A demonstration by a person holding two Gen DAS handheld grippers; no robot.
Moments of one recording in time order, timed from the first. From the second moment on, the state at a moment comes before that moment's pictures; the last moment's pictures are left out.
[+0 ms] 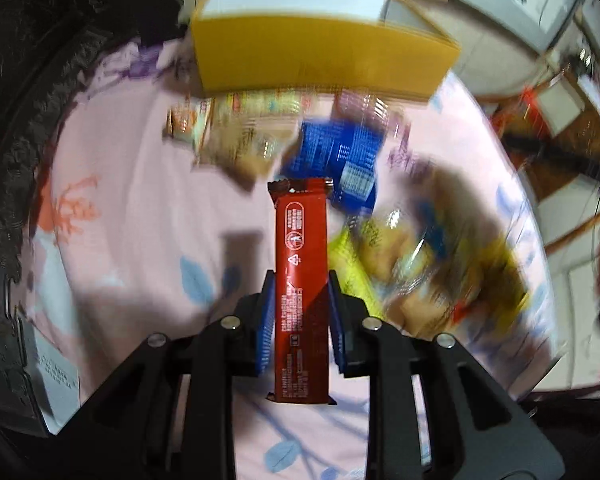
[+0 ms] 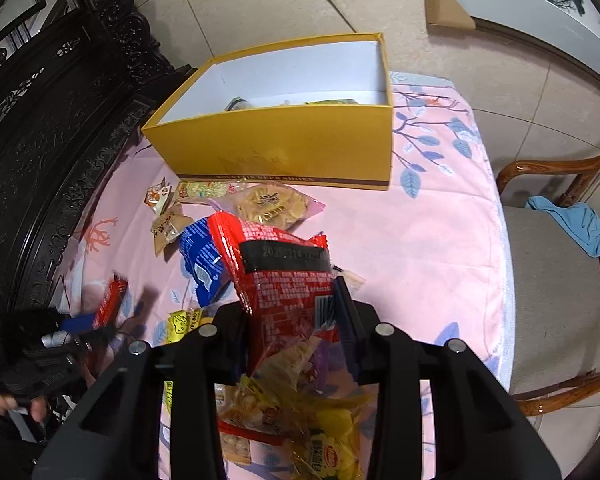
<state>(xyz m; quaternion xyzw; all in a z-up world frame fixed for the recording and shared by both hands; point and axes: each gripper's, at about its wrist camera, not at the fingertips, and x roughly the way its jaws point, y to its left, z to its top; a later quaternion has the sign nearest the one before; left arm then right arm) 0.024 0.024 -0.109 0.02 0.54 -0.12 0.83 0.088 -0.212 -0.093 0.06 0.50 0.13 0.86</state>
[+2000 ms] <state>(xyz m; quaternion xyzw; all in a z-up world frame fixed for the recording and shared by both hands) 0.095 0.095 -0.111 -0.05 0.55 0.04 0.83 0.118 -0.199 -0.185 0.10 0.62 0.09 0.78</state>
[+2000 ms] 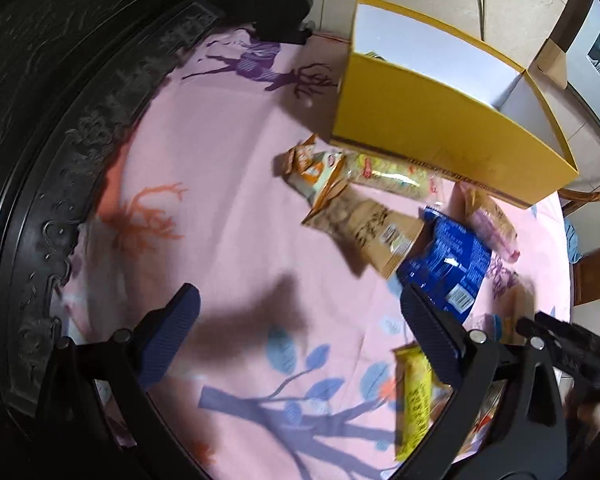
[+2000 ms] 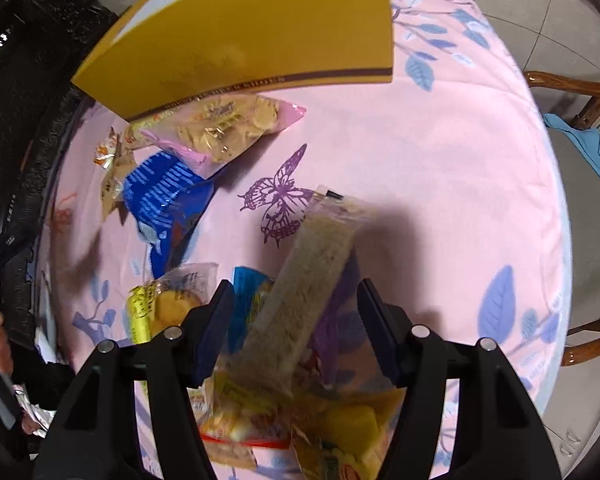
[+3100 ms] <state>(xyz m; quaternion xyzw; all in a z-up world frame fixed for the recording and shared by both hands) 0.149 -0.059 -0.201 0.09 0.57 -0.13 0.81 0.099 -0.210 -0.179 0.10 0.59 0.10 0.79</state>
